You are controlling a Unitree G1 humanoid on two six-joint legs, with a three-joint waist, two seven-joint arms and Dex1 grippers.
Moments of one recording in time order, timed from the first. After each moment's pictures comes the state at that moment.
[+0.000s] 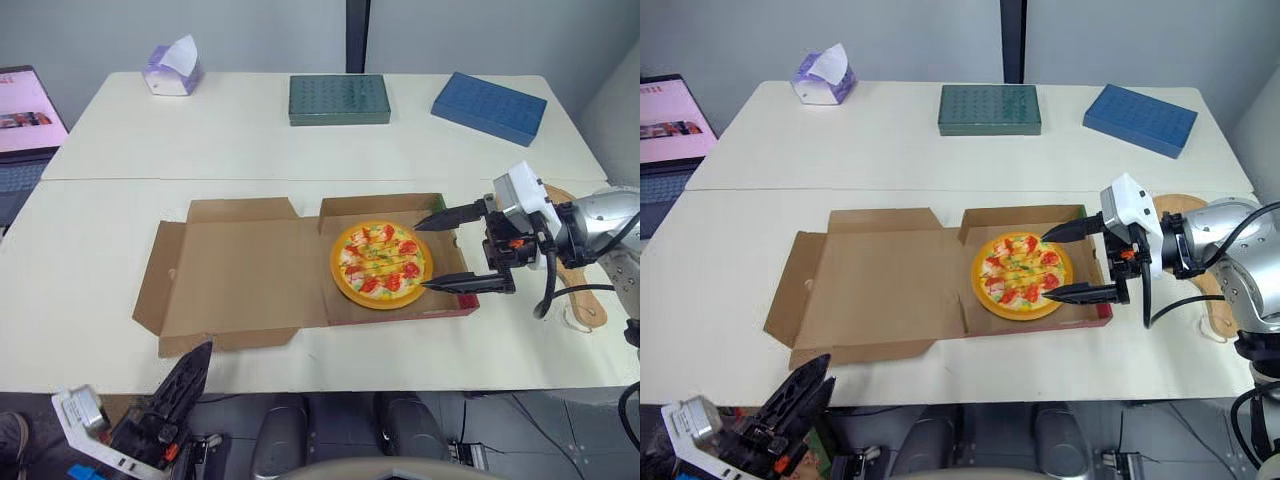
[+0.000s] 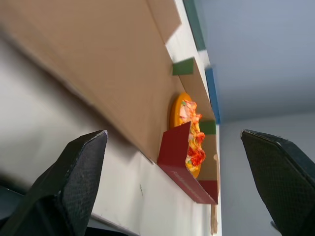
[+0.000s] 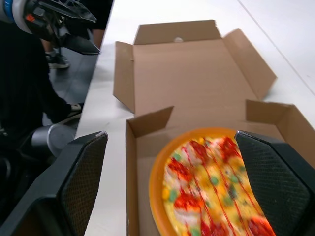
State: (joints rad) left arm 1.00 0.23 0.50 -0.79 -1.81 0.64 -0.14; right arm -0.56 -0.90 0.06 -0.28 0.61 0.61 1.33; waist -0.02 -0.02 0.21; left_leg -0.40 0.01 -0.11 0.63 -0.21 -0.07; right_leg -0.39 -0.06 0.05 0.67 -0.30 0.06
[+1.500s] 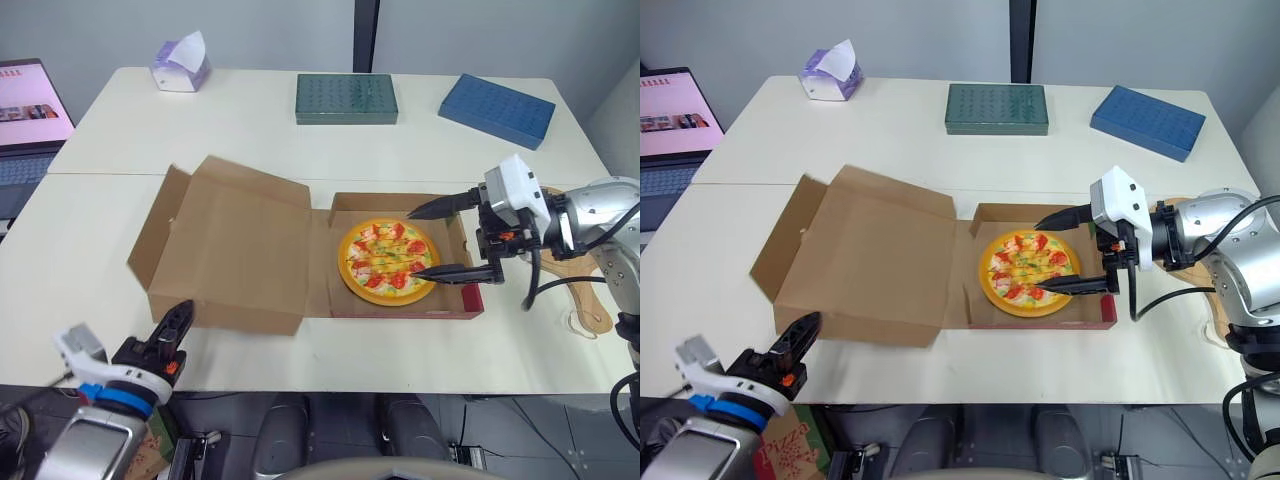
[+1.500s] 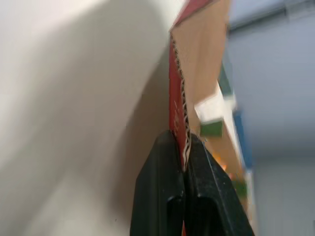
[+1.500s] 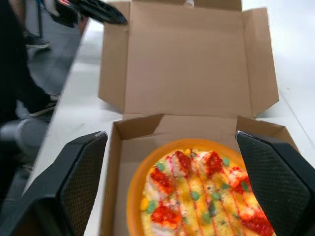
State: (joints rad) left arm 0.51 0.60 0.48 -0.72 -1.81 0.46 0.21; right arm -0.58 -0.85 0.07 -0.28 0.52 0.57 1.24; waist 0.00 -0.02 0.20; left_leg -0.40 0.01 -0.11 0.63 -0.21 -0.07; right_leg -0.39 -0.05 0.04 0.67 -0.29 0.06
